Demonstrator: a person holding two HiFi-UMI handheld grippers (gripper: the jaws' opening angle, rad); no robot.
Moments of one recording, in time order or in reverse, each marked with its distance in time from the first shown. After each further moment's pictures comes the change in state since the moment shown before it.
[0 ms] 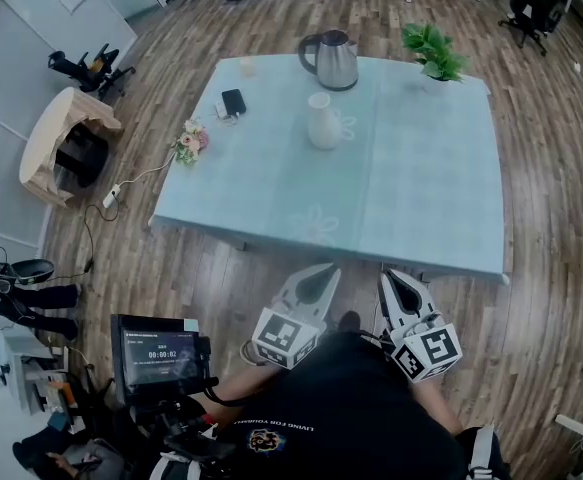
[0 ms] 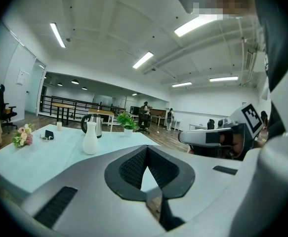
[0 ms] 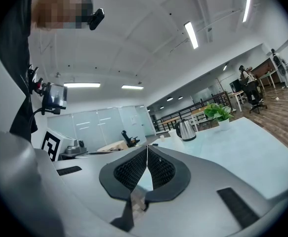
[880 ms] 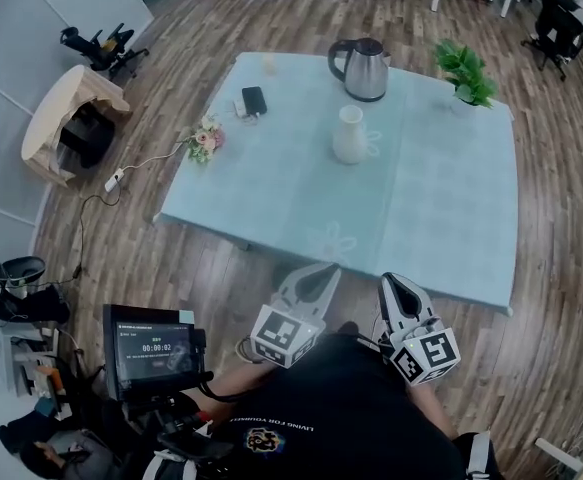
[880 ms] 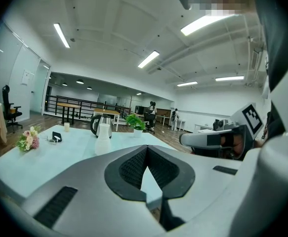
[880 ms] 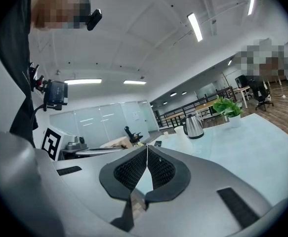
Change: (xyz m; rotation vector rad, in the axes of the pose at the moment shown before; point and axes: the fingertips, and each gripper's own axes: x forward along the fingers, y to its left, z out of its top) left arm 0.011 0.070 0.008 -0.013 0.011 0.047; right arm 0.072 0.000 -0.007 -0.003 0.054 0.042
